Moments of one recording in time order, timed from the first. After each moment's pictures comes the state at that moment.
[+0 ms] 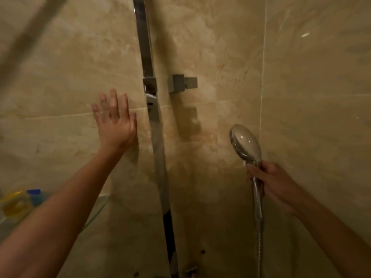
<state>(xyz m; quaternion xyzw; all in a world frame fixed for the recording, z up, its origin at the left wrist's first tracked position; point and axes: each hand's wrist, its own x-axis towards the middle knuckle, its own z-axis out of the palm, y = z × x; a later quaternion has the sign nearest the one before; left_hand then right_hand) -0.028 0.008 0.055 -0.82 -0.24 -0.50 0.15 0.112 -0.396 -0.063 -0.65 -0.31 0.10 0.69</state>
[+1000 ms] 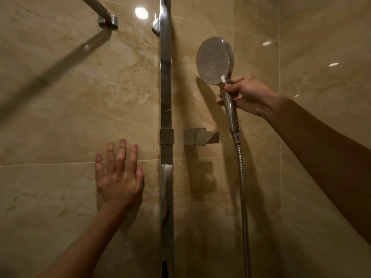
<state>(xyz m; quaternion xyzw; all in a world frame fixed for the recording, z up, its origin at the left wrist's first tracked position) -0.007 0.025 0.043 -0.72 -0.24 -0.61 0.23 0.148 -0.259 0.279 -0.53 -0.48 0.03 0.69</state>
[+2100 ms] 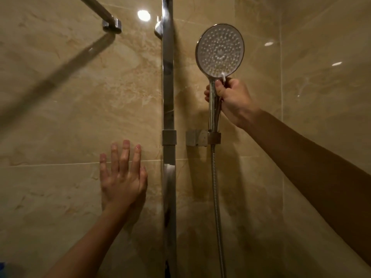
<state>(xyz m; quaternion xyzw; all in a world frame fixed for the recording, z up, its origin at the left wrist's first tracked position) -0.003 0.032 0.042 -0.73 -0.25 -0.59 0.23 0.125 -0.222 0.256 -0.47 -0.49 -0.08 0.73</state>
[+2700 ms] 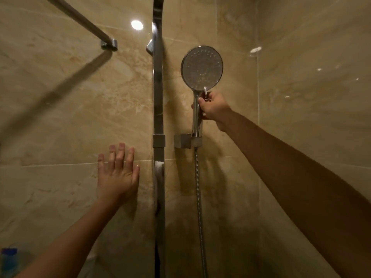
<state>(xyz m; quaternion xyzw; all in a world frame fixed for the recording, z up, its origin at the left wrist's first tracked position) -0.027 0.019 0.054 -0.82 -0.25 -0.49 0.16 0.093 -0.243 0.258 -0.66 -0.39 -0.15 0.62</state>
